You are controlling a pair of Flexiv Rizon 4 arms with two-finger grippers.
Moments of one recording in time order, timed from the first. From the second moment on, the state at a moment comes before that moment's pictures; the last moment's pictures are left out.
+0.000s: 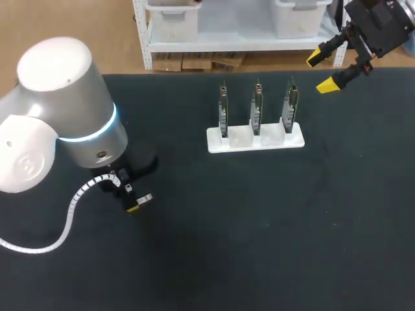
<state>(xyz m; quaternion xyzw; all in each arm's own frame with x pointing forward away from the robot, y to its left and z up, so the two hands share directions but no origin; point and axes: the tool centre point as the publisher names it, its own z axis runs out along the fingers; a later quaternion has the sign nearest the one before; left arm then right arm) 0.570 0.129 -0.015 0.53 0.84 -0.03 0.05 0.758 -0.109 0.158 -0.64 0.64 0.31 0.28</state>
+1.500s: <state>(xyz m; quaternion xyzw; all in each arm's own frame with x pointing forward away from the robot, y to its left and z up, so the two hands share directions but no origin) 0.598 0.088 0.098 0.53 0.82 -0.09 0.20 0.758 -0.109 0.158 -0.64 0.64 0.31 0.28</state>
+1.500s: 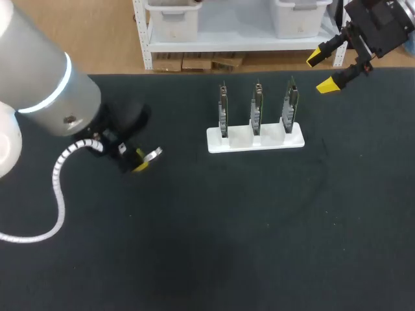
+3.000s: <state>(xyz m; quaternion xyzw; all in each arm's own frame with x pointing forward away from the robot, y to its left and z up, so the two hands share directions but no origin) 0.715 -0.029 0.216 0.67 0.60 -0.15 0.41 0.758 -0.109 0.158 -0.64 0.64 0.31 0.28</state>
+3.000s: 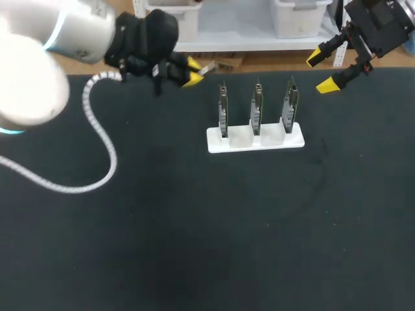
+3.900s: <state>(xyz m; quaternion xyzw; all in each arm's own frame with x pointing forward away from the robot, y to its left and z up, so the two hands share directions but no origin) 0.751 -0.111 0.198 0.68 0.53 -0.30 0.41 0.758 -0.109 0.158 -0.64 0.64 0.31 0.28</state>
